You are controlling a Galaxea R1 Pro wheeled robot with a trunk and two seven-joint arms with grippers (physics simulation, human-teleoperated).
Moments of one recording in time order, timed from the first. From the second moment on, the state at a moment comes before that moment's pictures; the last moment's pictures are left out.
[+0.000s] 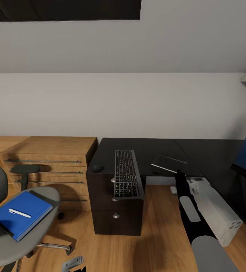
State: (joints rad) left arm -0.13 0.19 -0.64 -0.89 0.90 0.02 0.43; right arm -0.62 0.05 -0.23 -0.85 -1.07 -0.21 0.09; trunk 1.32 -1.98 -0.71
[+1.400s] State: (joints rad) left arm -0.13 0.18 -0.64 -0.89 0.89 -0.08 0.42; right arm -0.62 0.05 -0.23 -0.84 -1.08 -0.21 0.07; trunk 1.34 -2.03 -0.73
